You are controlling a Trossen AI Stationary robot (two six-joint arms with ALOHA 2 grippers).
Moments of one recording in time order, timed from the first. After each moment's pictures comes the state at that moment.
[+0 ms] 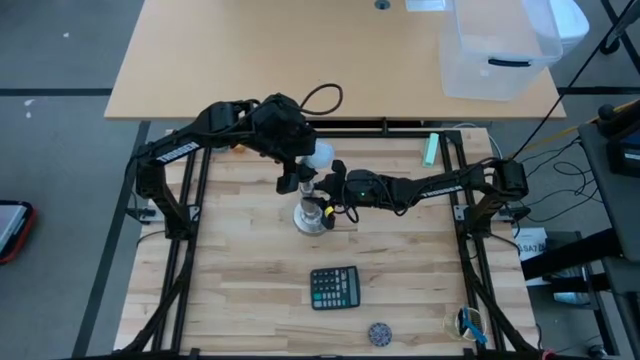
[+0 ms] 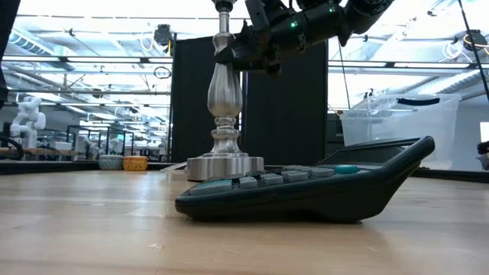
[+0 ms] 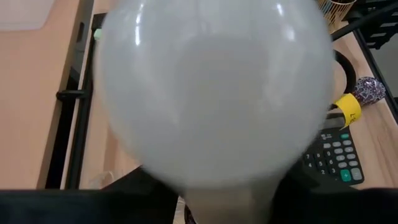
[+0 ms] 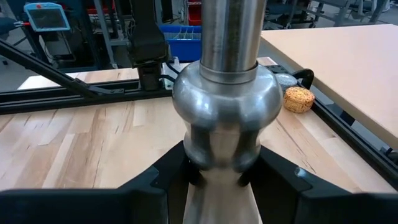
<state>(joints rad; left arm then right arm) 0.23 1.71 2.13 -1.21 0.17 0.27 -0.05 1.67 1.04 0.39 0.13 0.06</state>
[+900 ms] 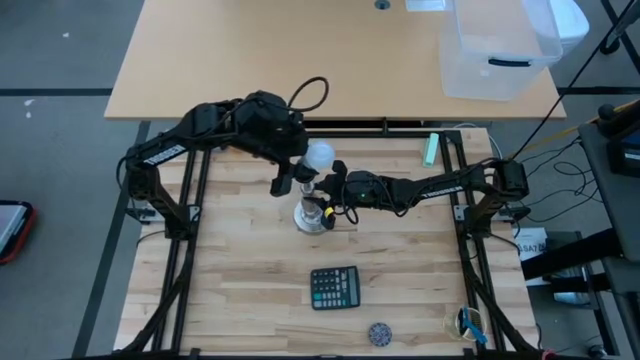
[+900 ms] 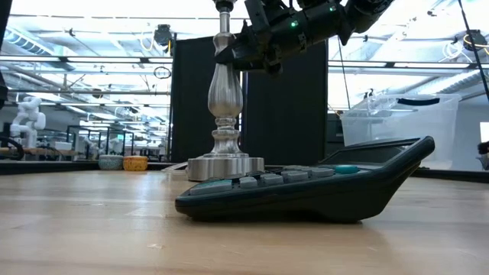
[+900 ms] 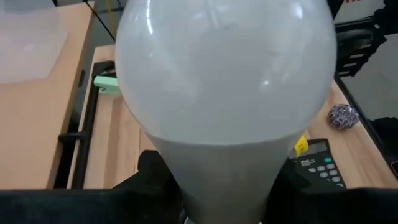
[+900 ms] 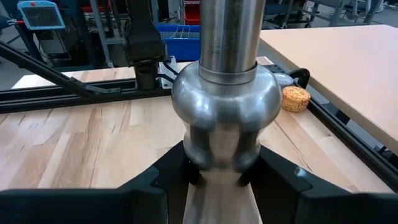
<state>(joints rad) 0.19 1.65 2.13 -1.12 0.21 0.28 -0.05 1.67 1.04 0.38 0.16 0.06</state>
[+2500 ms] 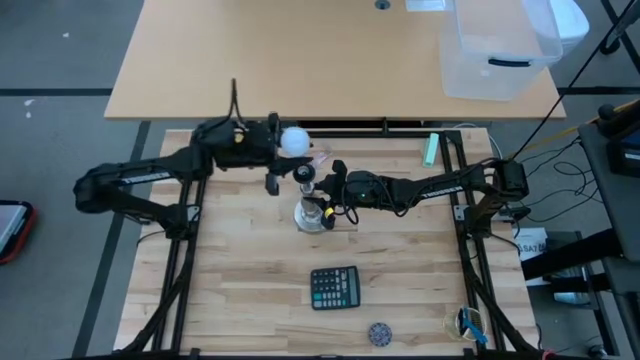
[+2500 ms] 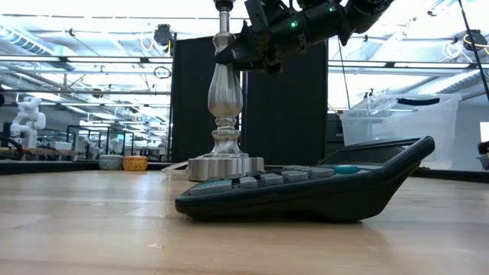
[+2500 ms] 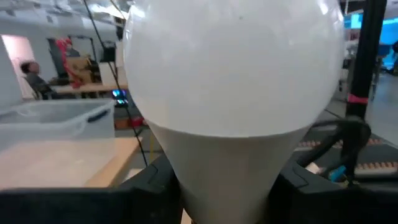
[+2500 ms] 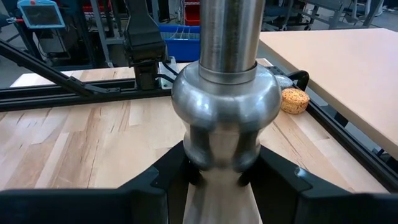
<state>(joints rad) 0.27 1.19 1.11 0.17 0.27 0.06 -0.05 1.67 1.04 0.39 0.16 0.05</state>
